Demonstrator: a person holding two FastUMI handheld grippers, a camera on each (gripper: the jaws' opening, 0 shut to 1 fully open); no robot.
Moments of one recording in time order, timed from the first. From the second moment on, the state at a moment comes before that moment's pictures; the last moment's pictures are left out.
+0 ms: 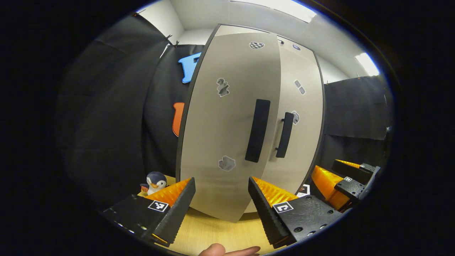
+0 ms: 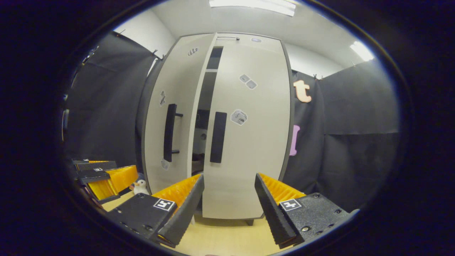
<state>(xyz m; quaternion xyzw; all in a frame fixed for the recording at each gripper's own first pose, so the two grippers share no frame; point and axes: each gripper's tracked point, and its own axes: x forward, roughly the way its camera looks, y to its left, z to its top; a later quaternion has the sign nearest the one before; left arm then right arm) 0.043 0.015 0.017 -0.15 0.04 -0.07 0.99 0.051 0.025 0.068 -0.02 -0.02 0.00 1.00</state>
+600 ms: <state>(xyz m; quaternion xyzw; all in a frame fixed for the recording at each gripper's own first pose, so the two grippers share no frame) 0.038 0.016 0.021 -0.15 0.04 -0.07 0.99 0.047 0.034 0.072 -0.03 -0.03 0.01 1.00</state>
